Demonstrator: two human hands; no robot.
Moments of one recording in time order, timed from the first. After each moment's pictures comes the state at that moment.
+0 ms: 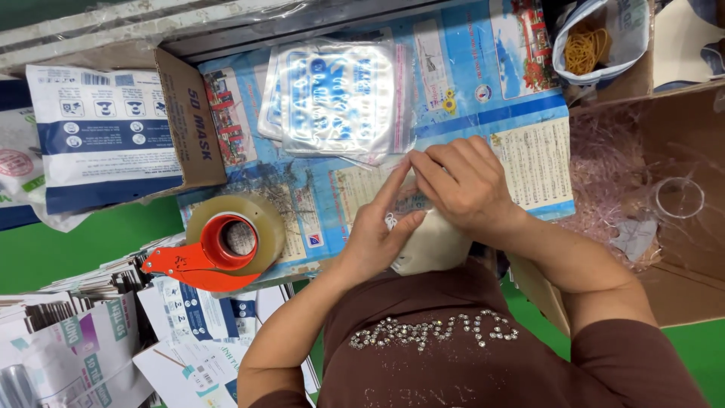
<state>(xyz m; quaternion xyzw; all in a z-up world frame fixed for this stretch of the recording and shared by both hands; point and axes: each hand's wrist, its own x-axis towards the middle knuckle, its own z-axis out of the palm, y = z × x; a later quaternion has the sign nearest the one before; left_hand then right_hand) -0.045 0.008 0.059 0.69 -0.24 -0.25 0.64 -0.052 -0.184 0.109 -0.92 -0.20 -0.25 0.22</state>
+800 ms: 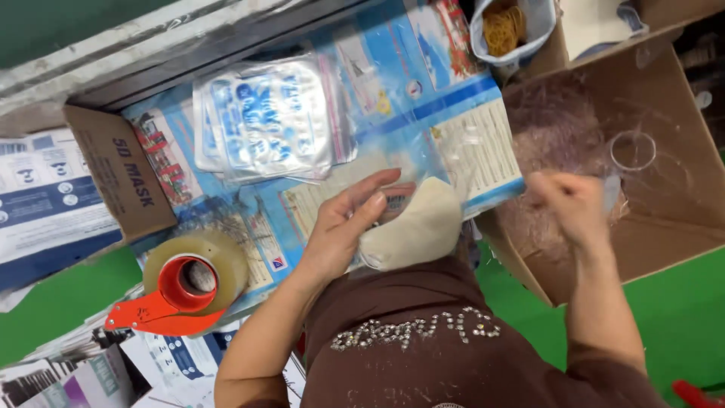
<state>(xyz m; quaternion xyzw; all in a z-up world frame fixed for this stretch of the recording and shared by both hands) -0.023 -0.029 0.093 0.44 -0.07 -0.51 0.73 -0.242 -0.359 -0.004 -0.72 0.41 -0.04 0.56</state>
